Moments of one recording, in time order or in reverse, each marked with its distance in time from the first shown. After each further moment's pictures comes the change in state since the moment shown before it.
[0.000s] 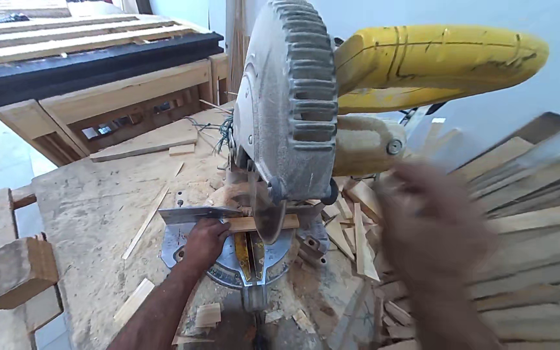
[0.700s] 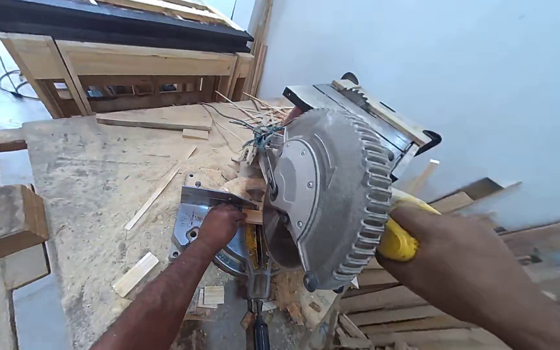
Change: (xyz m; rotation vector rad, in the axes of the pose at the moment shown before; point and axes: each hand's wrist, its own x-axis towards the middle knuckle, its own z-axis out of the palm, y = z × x) left_hand 0.002 -0.012 0.013 -0.102 0.016 0.049; right_hand 0.016 -0.089 -0.043 -0.555 -0.582 -0.388
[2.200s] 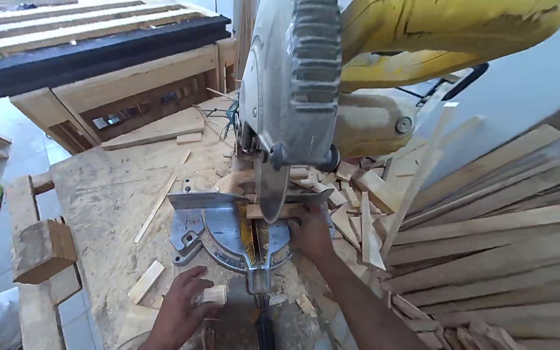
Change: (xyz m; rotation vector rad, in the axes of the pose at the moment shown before) left_hand -0.159 0.047 -0.073 -0.218 -0.147 -0.258; right_hand 0.011 -0.023 0.287 0.724 -0.088 0.464
